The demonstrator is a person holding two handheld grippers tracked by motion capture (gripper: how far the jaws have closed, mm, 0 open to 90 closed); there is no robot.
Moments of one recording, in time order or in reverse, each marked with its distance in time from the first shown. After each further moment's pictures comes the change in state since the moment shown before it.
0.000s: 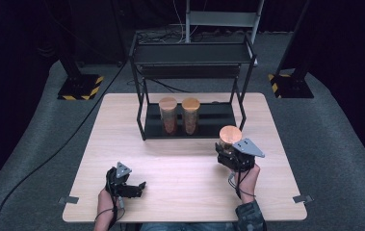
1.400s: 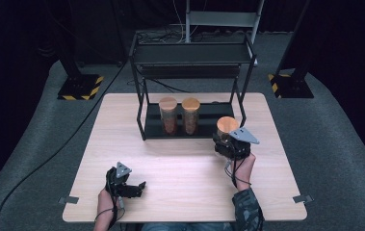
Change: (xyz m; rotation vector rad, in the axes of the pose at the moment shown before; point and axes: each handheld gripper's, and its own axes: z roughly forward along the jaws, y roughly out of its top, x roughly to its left) left arm 0.000 0.000 0.000 0.001 0.002 -0.001; right arm -0.009 0.012 0.036 0.021 -0.010 0.023
